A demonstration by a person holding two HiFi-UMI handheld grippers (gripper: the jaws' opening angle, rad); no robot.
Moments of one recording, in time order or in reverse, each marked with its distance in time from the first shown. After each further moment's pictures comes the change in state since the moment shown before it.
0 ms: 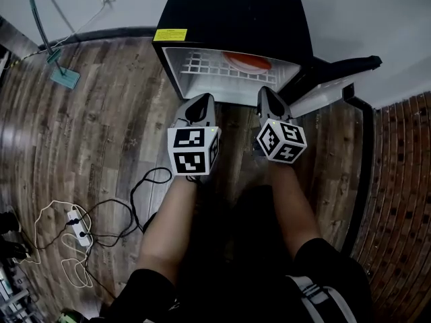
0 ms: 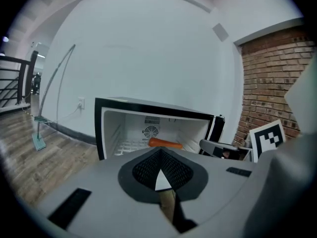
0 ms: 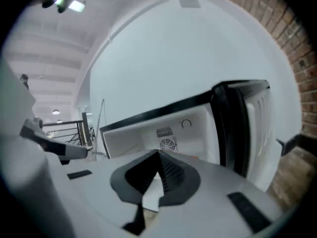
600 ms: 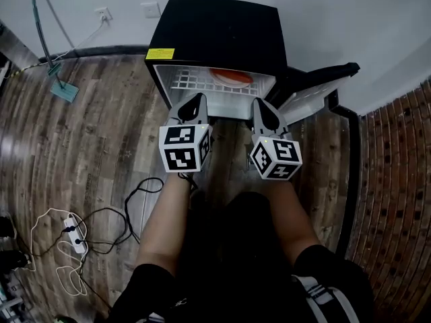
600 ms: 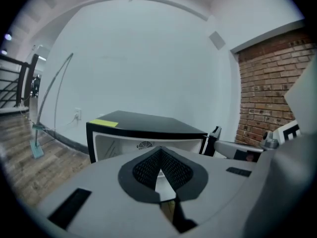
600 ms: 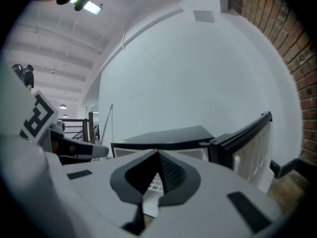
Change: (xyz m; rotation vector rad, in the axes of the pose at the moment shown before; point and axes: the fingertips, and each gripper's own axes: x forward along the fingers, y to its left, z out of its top) left arm -0.009 -0.029 0.058 -0.001 -0.083 -0.018; right arm -0.056 0.017 0.072 -0.103 -0.070 0.039
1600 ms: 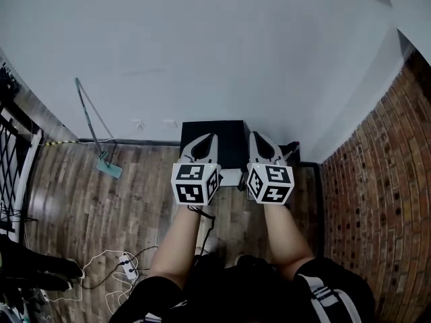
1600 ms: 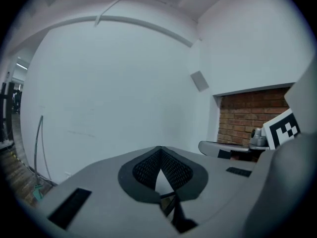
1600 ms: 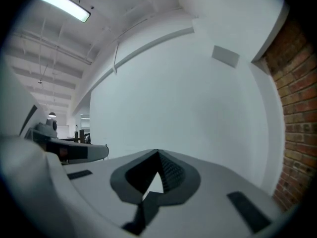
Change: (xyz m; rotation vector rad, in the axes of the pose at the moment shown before) left arm -0.170 -0.187 0.528 0.093 -0.066 -0.155; right arm -0.109 0.045 0.559 0.012 -0.040 -0.102
